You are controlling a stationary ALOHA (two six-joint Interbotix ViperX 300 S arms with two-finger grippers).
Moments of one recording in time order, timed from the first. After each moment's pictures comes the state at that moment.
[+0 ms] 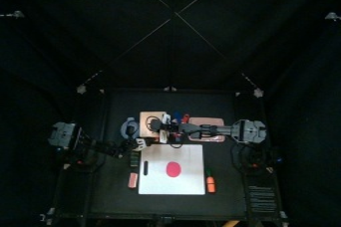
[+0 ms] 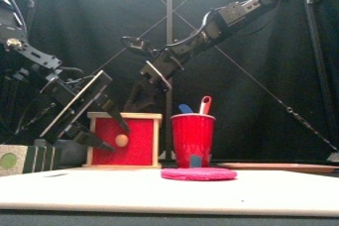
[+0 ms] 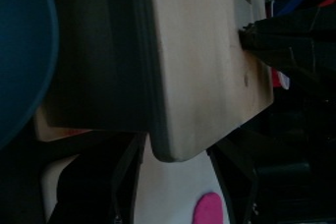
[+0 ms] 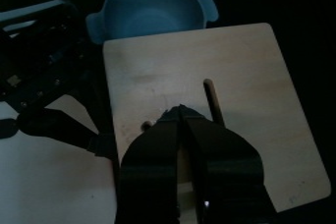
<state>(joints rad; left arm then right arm) -0.10 0.06 1.02 -1.04 -0.72 -0.63 -0.23 0.31 0.14 -0.17 0.25 0.00</state>
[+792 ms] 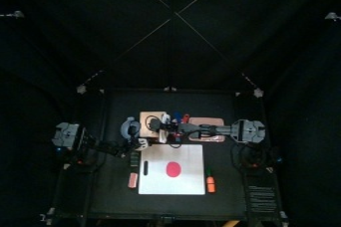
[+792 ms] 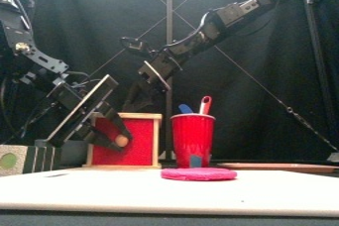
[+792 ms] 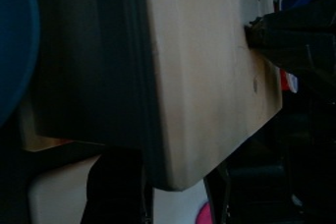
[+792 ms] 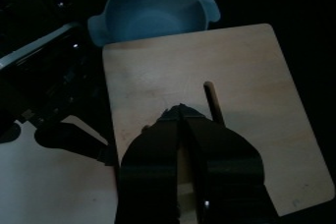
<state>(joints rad) -0.12 0.10 0.98 -1.06 -0.68 -0.64 -0.23 0.32 0.13 -0.17 0.27 0.00</state>
